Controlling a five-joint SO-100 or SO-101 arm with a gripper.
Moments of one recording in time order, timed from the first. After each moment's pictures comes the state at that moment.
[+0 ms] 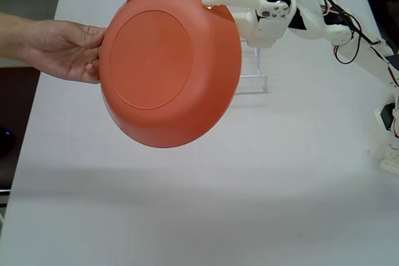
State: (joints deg) arm -10.8 90.3 42.5 20.6 -6.1
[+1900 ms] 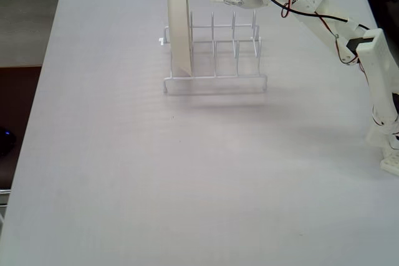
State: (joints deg) arm 25.3 62.7 22.3 53.3 -48.5
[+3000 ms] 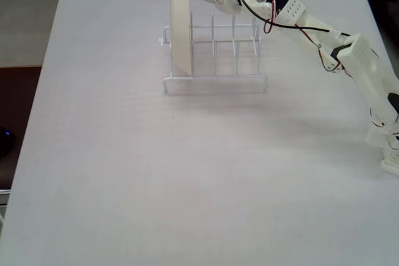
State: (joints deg) arm 24.8 49.0 14.1 32.2 -33.6
